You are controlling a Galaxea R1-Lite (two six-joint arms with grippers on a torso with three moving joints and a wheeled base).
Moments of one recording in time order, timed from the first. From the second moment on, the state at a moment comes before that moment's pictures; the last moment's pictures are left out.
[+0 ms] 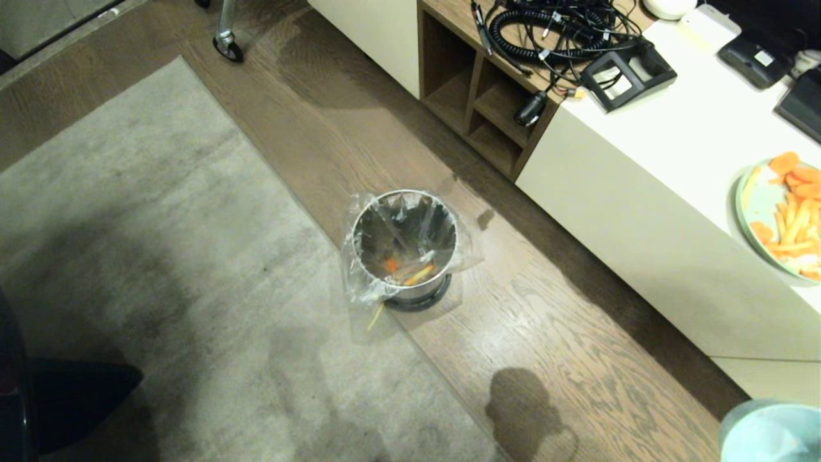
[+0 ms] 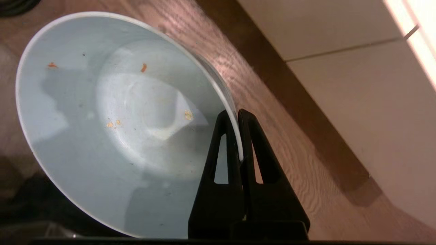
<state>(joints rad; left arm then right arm) 0.00 0.00 0.00 -0.01 0.01 -0.04 -0.10 0.51 0.00 -0.22 -0.09 -0.12</state>
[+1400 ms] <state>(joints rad) 0.00 0.00 0.00 -0.01 0.01 -0.04 0.00 0.00 0.00 0.00 -0.01 -0.05</state>
